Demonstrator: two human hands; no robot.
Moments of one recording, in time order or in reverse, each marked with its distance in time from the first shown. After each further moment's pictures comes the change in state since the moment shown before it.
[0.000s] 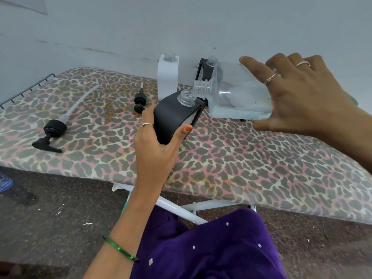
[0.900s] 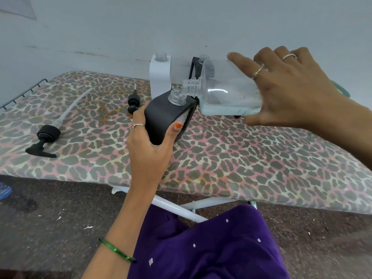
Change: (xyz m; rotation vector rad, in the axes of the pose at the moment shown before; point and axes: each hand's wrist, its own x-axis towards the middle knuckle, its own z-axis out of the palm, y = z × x) left_hand -0.001 -0.004 0.000 0.016 0.014 0.014; right_hand 0.001 0.000 -0.001 -0.017 0.009 -0.017
